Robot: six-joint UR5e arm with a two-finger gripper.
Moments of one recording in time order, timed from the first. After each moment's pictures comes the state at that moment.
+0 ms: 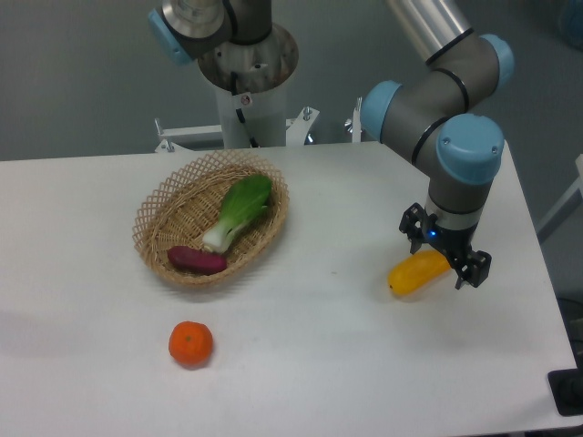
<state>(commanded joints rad) 2.67 -2.02 -1.55 -0.99 1.58 1.53</state>
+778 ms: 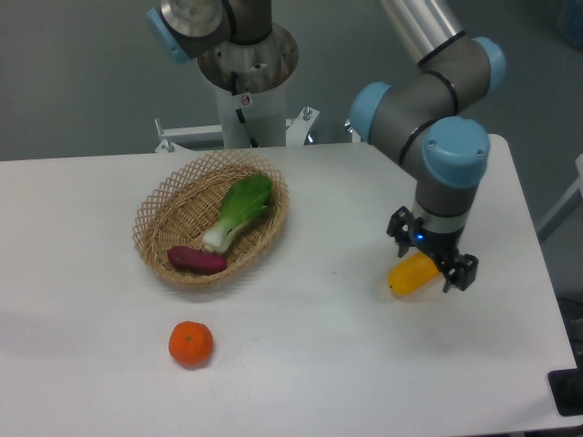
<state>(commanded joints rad) 2.58 -1.98 -1.61 -0.99 1.57 1.45</state>
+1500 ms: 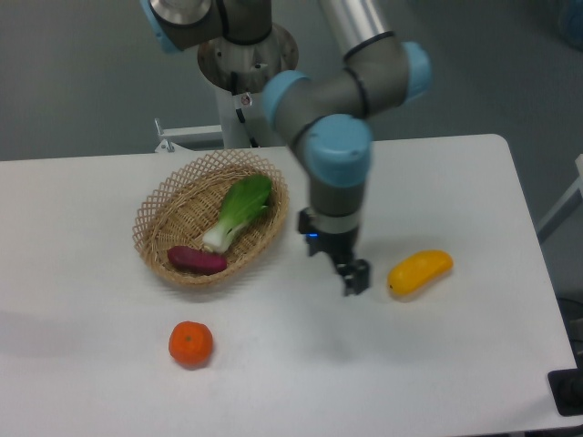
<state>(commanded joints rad) 2.29 -1.86 -1.80 -0.97 1.55 1.38</state>
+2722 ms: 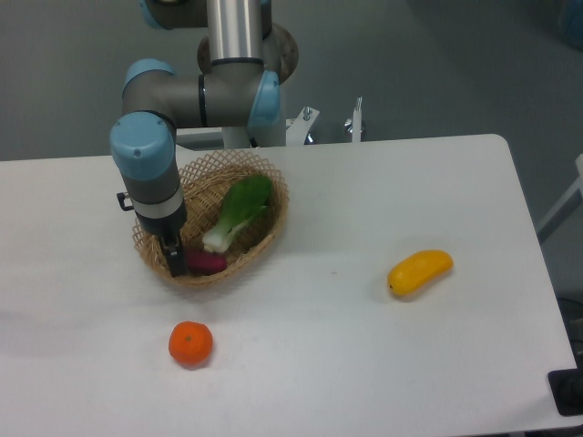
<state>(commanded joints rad) 2.03 -1.81 -1.97 -0.90 1.53 1.33</state>
